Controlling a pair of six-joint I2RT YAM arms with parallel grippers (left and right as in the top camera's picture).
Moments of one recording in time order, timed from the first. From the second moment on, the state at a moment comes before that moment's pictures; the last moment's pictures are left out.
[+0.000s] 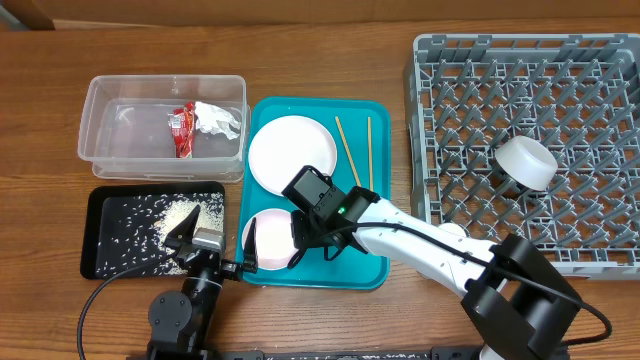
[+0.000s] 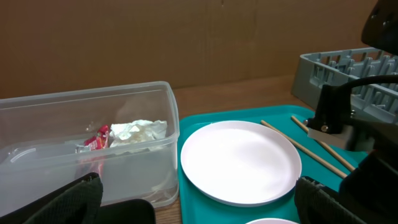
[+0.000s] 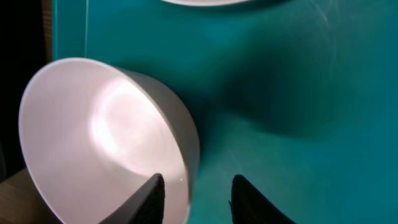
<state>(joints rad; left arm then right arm) -0.12 0.02 0.01 -0.07 0.11 0.03 0.89 1.82 1.19 -0.59 -0.12 0.77</state>
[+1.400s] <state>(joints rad) -0.12 0.02 0.01 -0.07 0.11 0.03 -0.11 1.51 1.31 -0.98 1.16 0.69</state>
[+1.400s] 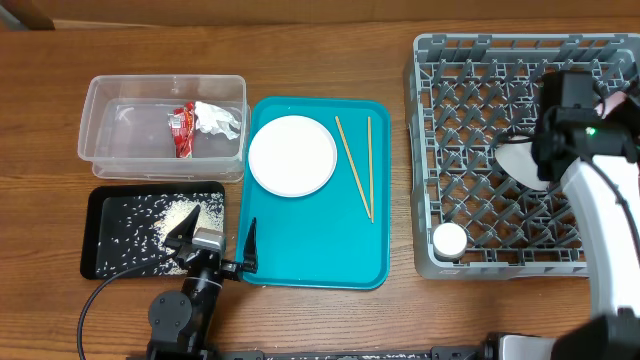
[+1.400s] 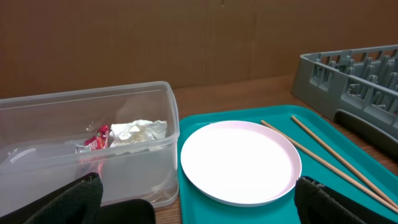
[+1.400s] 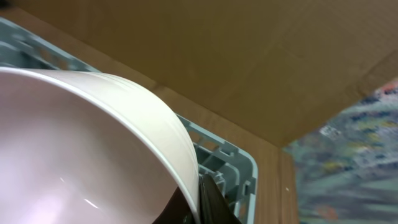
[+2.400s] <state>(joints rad) -0.12 0.02 0.01 -0.07 0.11 0.03 -0.17 1.80 1.31 -0.85 1.18 0.55</state>
